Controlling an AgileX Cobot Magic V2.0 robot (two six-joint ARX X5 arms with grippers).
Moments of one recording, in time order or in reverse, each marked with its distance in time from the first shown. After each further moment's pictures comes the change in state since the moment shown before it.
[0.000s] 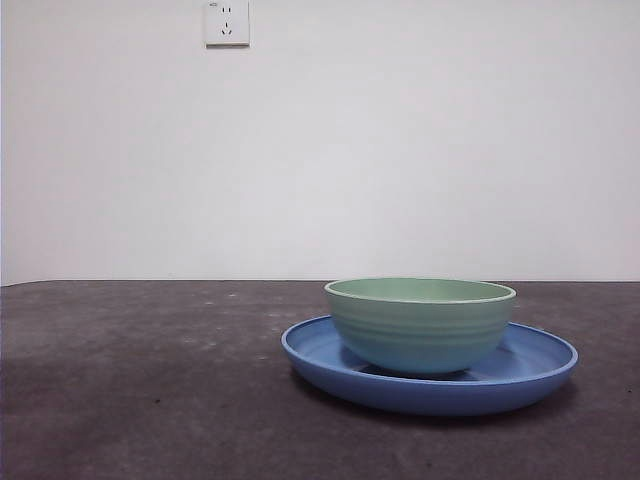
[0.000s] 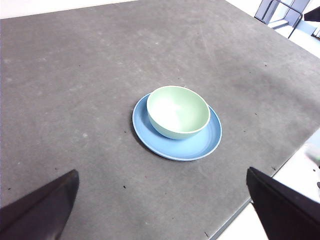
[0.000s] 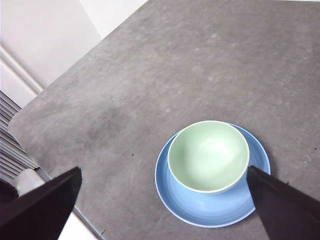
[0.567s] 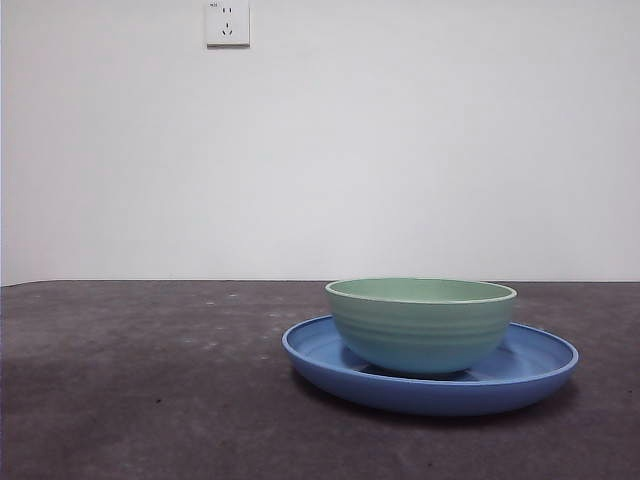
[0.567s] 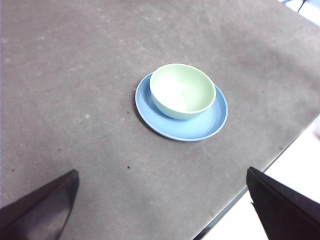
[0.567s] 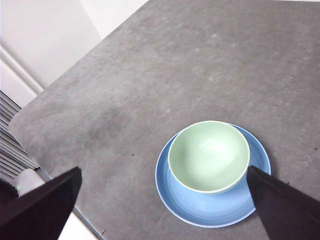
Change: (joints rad) left arm 0.000 0.013 0.000 -0.052 0.000 0.017; right arm 0.000 0.000 0.000 0.000 0.000 0.000
